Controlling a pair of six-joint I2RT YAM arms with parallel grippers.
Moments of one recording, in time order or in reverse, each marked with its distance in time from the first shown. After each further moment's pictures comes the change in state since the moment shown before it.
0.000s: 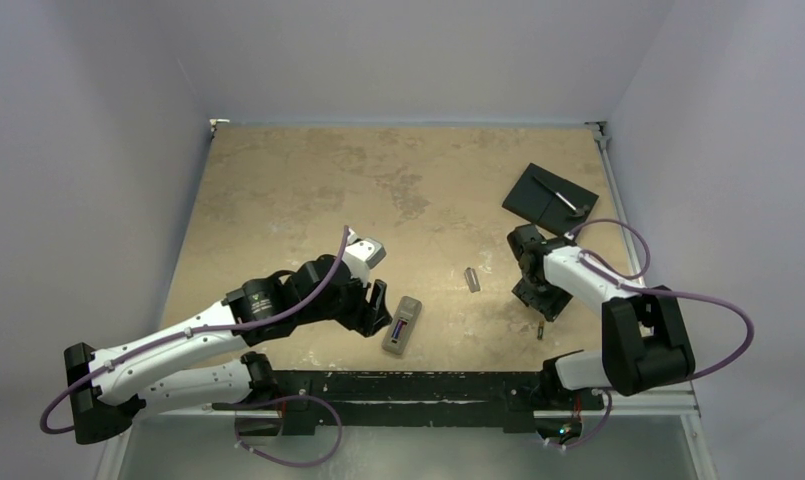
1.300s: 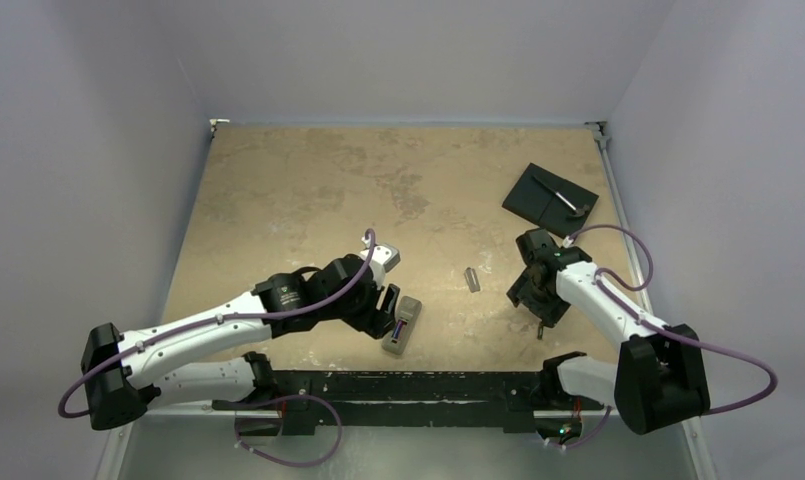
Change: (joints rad) left arm 0.000 0.137 0.000 0.002 0.000 0.001; right arm -0.005 -0.181 -0.040 -0.015 -0.176 -0.079
